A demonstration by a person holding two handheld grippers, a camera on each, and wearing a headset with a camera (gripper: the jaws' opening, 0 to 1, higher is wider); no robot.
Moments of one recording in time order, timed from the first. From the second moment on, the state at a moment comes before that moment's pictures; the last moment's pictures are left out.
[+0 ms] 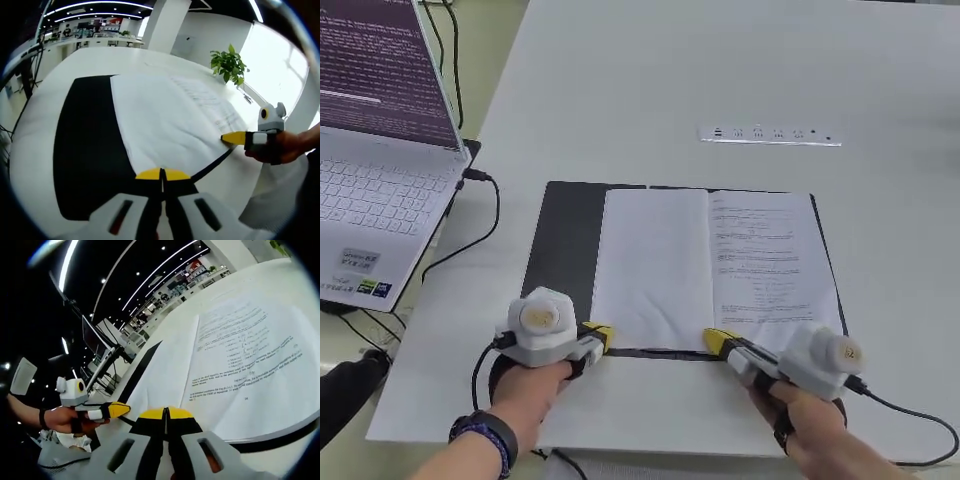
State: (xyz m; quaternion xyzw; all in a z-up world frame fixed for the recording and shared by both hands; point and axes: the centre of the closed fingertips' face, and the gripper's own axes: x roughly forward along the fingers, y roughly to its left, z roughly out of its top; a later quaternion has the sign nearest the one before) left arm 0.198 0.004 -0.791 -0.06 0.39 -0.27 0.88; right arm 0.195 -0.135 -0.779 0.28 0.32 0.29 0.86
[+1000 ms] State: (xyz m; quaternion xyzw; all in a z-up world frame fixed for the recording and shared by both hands) left arm 0.184 -0.010 -0.716 0.02 0.35 -0.30 0.89; right arm 0.170 -0.183 -0.732 0.15 0.31 0.36 0.87
